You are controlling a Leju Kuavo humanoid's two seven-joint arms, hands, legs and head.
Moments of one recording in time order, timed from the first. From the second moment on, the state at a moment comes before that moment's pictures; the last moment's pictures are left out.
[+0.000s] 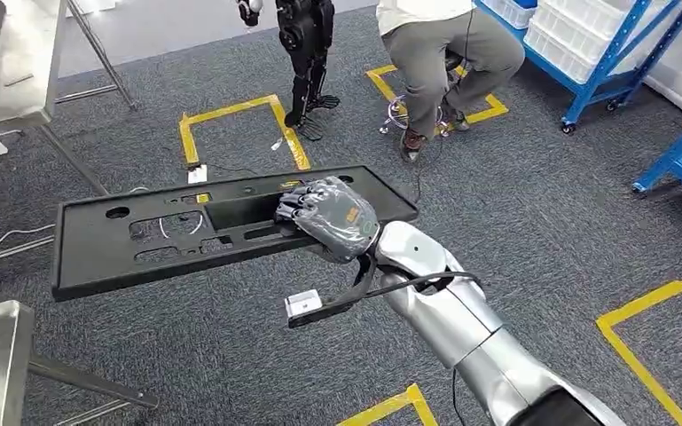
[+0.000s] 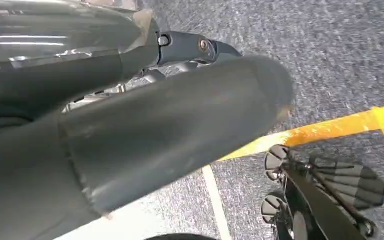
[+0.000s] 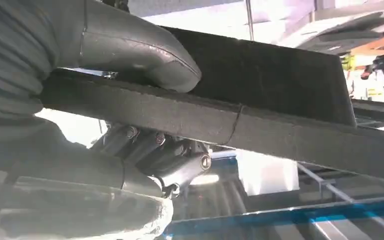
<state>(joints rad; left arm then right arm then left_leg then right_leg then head) -0.07 -0.11 0.72 -0.19 -0.62 0.05 0.14 -0.74 0.07 0.76 -1.08 0.99 -0.26 -0.53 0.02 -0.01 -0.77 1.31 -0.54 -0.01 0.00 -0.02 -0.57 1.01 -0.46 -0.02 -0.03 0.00</state>
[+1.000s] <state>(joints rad) -0.07 -0.11 0.73 -0.19 -0.64 0.05 0.14 -0.73 0.06 0.76 -1.07 0.99 -0.29 -0.54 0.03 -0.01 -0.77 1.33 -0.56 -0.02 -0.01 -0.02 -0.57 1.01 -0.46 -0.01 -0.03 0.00</state>
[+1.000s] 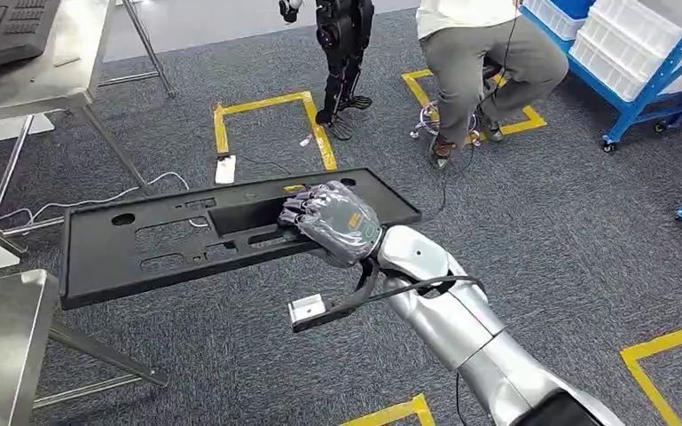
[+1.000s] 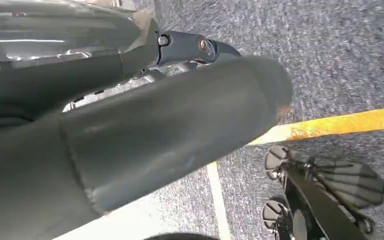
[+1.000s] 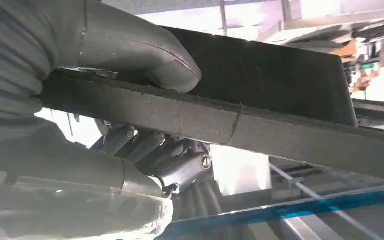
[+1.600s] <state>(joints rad) -0.07 -0.11 0.73 -0.19 -0.65 0.05 0.15 -0.72 0.04 0.76 -1.07 0.99 -0.31 -0.54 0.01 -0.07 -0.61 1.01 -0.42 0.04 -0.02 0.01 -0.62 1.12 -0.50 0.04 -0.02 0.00</state>
